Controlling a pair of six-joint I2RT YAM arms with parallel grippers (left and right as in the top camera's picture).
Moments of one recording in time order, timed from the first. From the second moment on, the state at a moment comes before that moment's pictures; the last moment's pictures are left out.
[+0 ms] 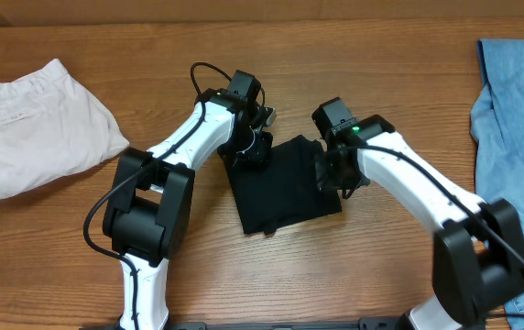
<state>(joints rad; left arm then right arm) -0.40 2.14 1.55 -0.84 0.32 -0.07 0.43 1.75 1.24 -0.96 -0.03 0.38</state>
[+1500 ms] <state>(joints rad) -0.40 2.14 1.55 -0.88 0.34 -0.08 0.37 1.76 1.16 -0.77 0.13 0.32</state>
